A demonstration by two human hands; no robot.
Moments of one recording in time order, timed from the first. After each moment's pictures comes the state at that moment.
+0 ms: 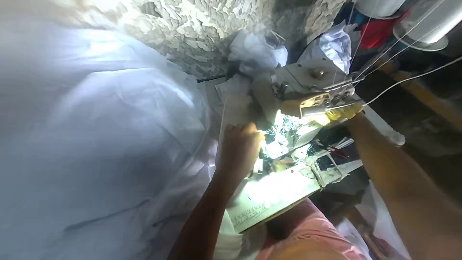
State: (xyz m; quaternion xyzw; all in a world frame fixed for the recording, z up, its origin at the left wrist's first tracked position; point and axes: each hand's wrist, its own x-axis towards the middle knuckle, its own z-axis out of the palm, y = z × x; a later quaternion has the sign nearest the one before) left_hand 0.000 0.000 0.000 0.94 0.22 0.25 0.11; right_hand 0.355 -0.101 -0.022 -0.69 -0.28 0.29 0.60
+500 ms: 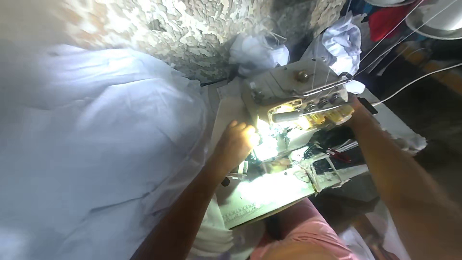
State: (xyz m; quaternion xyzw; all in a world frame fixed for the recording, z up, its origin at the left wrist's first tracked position) left_hand 0.025 0.020 -0.008 0.97 0.09 0.22 -0.02; right_hand 0.374 -0.090 -0.026 -0.67 -0.30 0.31 0.60
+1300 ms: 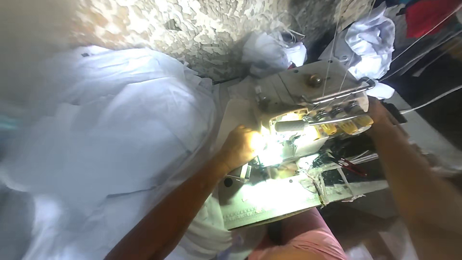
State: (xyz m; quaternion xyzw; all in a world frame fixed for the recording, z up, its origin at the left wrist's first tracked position) left_hand 0.031 0.028 -0.019 0.96 0.08 0.27 0.09; right_hand 0.367 -0.090 -0.013 -0.71 -0.34 0.28 0.55
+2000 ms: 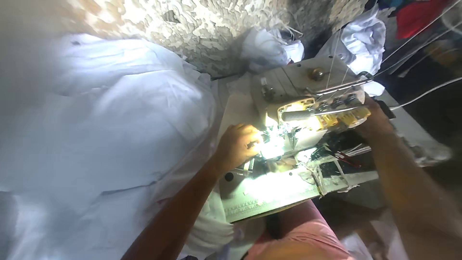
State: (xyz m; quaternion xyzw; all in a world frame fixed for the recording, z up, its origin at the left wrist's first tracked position) left_hand 0.006 0.012 -0.013 0.92 0.17 0.27 0.21; right_hand 0.372 -0.111 -0.032 -0.64 -0.32 0.31 0.63
